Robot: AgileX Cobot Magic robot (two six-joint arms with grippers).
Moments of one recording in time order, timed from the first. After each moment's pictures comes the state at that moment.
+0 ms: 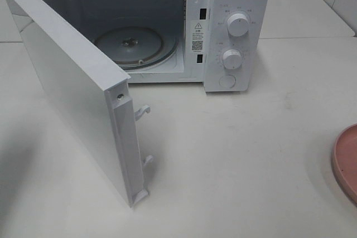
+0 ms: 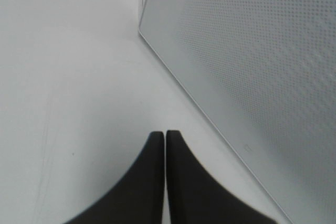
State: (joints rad) left arm 0.00 1.21 -0.51 -0.88 0.22 0.70; right arm 0.20 0.00 -0.50 -0.09 1.00 0.09
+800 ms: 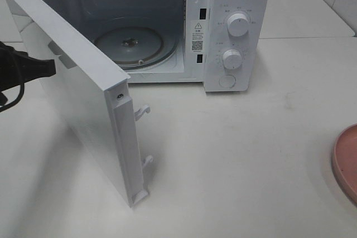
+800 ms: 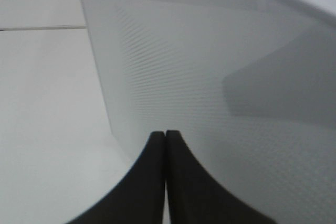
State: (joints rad) left arm -0.48 1.42 -0.51 -0.82 -0.50 0.56; right arm 0.20 0.00 -0.50 -0.09 1.00 0.09
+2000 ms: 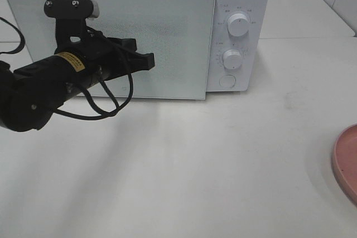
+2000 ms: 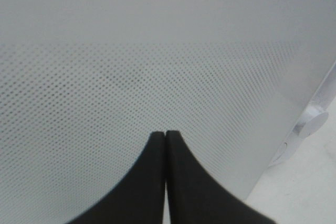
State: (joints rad) left arm -0.64 1.86 -0.78 -0.21 -0.77 -0.07; right arm 0.20 0.00 -0.50 -0.09 1.00 0.09
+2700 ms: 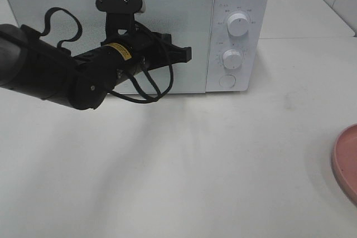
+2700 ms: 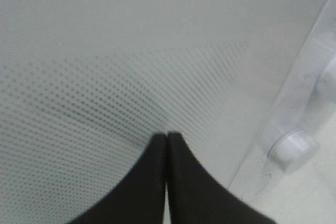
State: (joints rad) left arm -0.68 2.05 -1.05 -0.23 -0.69 -0.04; right arm 0.20 0.00 -0.50 -0.09 1.00 0.09
